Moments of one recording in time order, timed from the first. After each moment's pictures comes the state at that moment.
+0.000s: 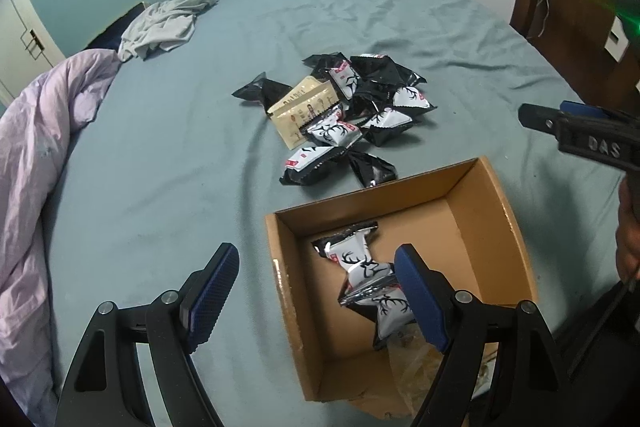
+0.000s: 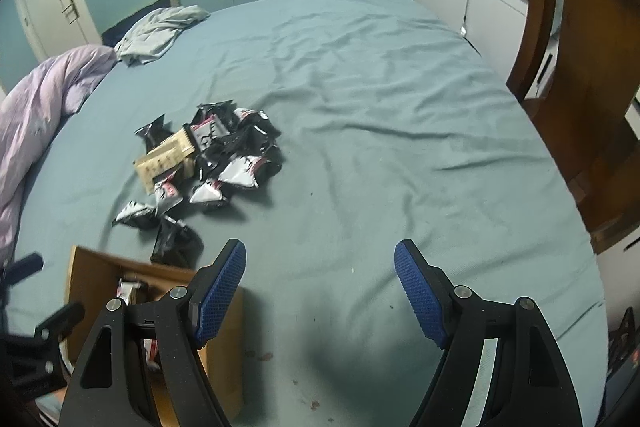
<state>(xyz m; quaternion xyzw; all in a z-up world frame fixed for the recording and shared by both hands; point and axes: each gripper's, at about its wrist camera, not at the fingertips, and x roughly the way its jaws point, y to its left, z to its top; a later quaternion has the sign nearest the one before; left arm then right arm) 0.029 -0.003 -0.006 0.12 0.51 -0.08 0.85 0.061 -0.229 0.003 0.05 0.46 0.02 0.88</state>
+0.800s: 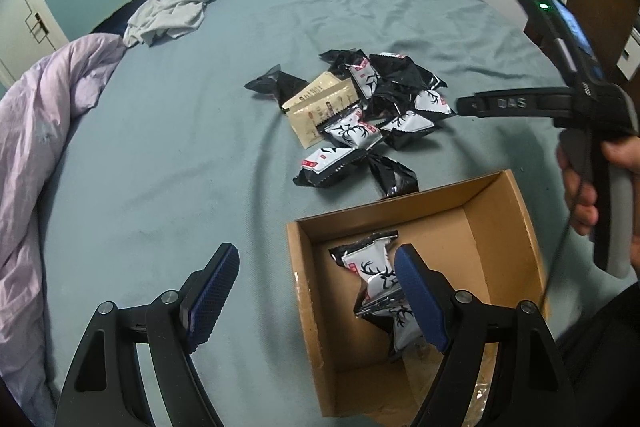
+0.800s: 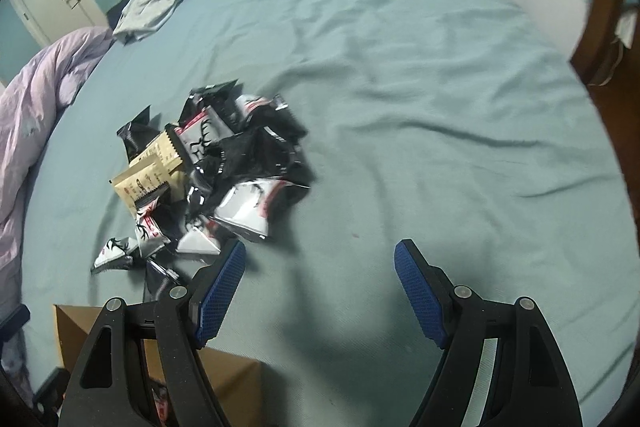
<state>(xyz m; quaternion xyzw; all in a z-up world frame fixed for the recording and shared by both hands) 0.048 0.012 -0.015 0.10 0.52 -0.08 0.84 0.175 -0.210 -0.055 0.07 0.53 0.07 0.84</state>
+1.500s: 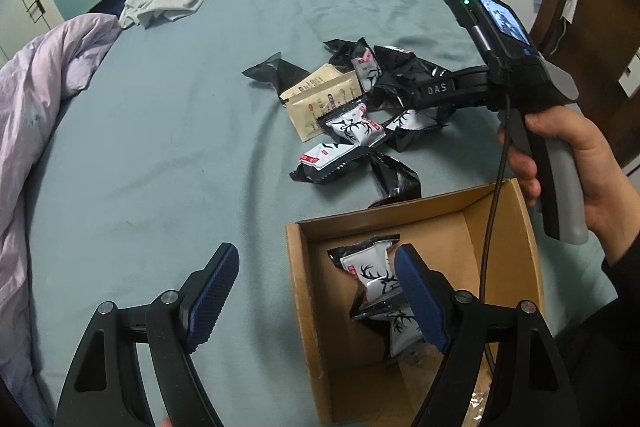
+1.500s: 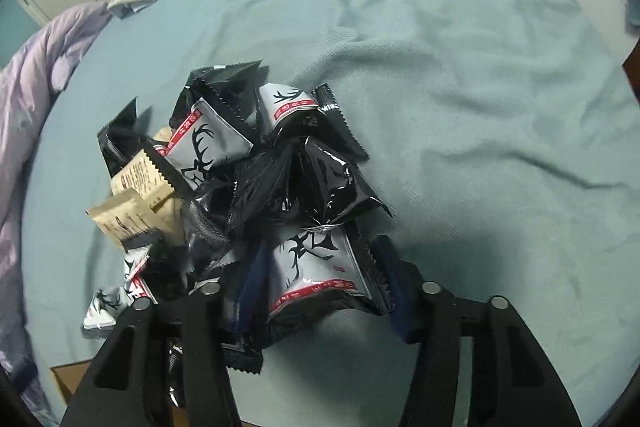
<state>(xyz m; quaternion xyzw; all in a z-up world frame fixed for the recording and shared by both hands) 0.057 0.018 -0.022 0.07 0.54 -0.08 0.84 0.252 -0.184 -0.097 0.07 0.57 0.10 0.81</state>
